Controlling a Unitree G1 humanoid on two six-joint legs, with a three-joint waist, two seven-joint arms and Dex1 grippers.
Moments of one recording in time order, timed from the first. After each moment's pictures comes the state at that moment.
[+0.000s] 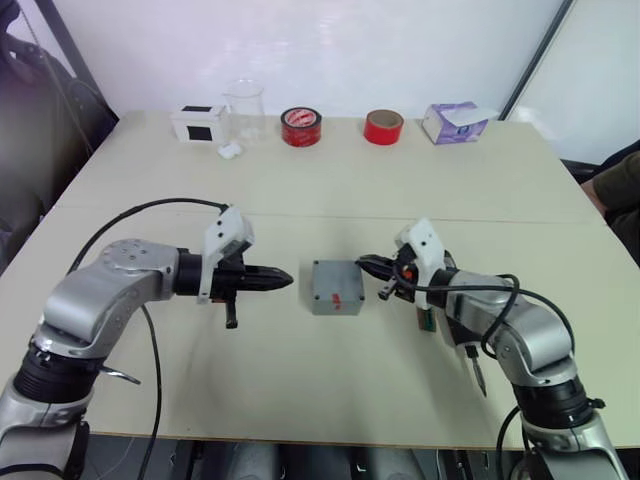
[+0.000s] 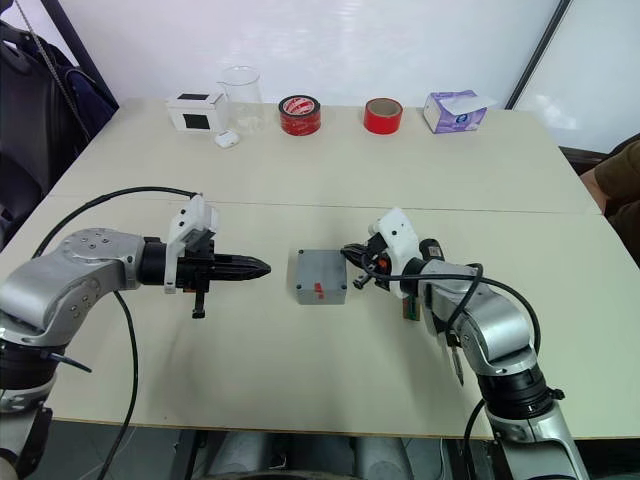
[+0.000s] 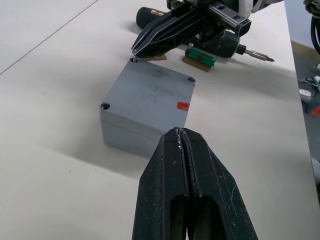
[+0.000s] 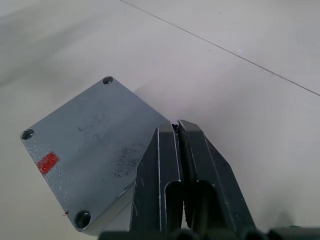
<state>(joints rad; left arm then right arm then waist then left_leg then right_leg) -0.47 0.80 -0.06 -0.35 -0.62 0.82 -1.05 -0.36 -0.49 0.08 -0.35 0.42 0.82 0.56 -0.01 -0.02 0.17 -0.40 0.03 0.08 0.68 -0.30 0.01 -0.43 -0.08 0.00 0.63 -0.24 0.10</state>
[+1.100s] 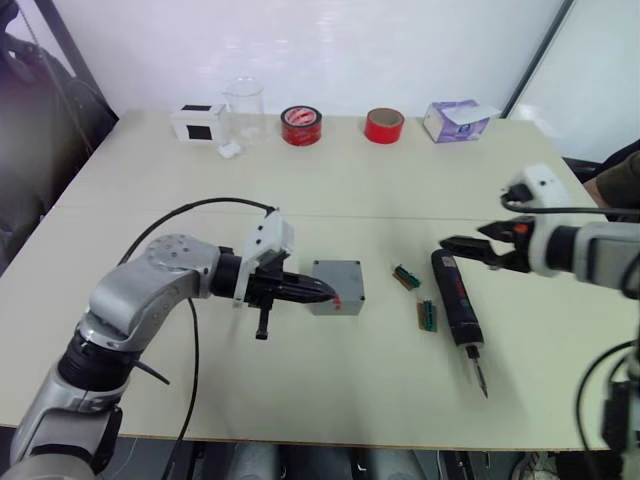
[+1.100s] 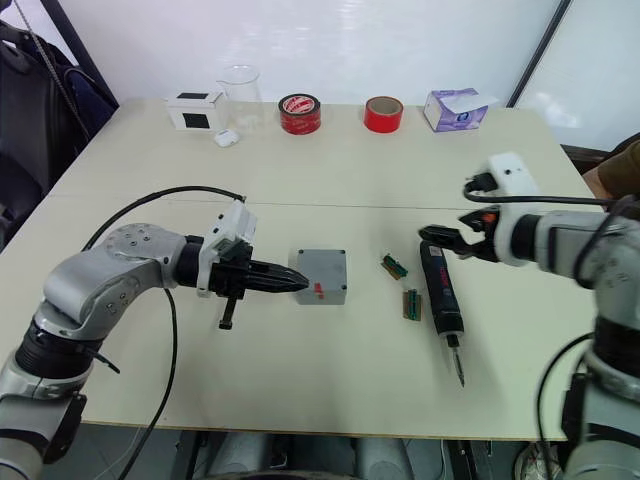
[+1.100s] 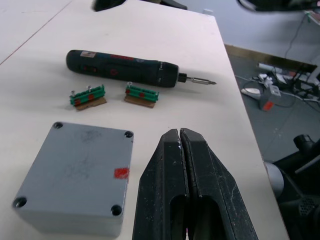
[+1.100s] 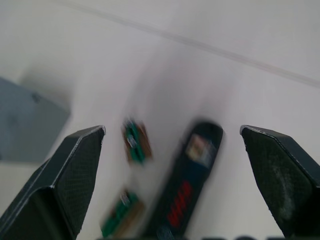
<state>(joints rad) -0.59 0.68 -0.21 -0.37 -0.62 0.77 -1.12 -0.53 -1.12 -0.24 -0.28 0.87 1.61 0.52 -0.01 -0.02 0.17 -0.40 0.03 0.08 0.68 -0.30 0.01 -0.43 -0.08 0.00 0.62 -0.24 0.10</state>
